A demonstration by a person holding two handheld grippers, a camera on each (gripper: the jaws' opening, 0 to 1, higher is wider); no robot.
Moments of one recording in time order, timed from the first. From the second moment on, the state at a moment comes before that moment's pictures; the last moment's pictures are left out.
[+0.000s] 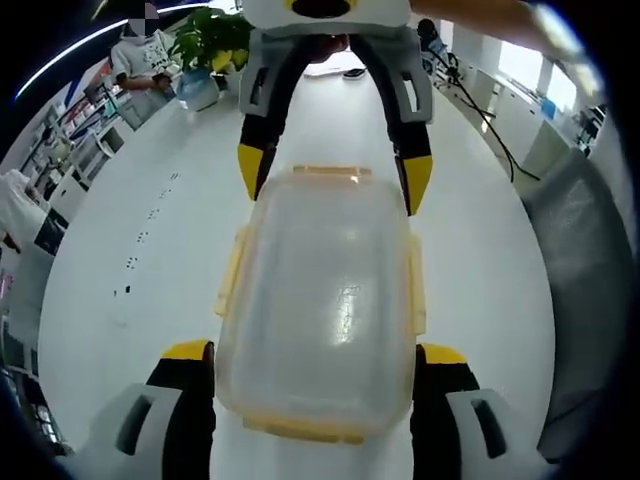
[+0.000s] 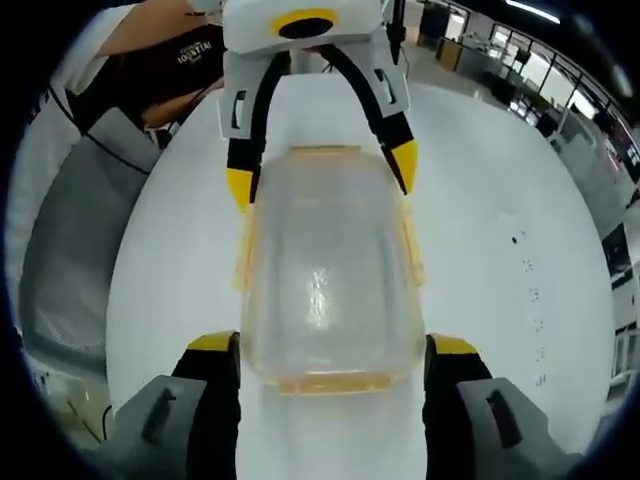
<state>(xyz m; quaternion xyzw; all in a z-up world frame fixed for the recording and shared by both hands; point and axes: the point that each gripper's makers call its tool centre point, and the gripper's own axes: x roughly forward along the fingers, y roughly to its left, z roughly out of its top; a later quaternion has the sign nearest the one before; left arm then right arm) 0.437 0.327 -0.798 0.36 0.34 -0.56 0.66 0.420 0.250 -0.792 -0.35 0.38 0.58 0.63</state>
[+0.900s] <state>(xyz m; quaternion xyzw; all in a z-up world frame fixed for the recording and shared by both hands) 0.434 0.328 -0.777 0.36 0.31 -0.54 0.69 0.421 0.250 -0.776 -0.34 0.37 0.56 0.66</state>
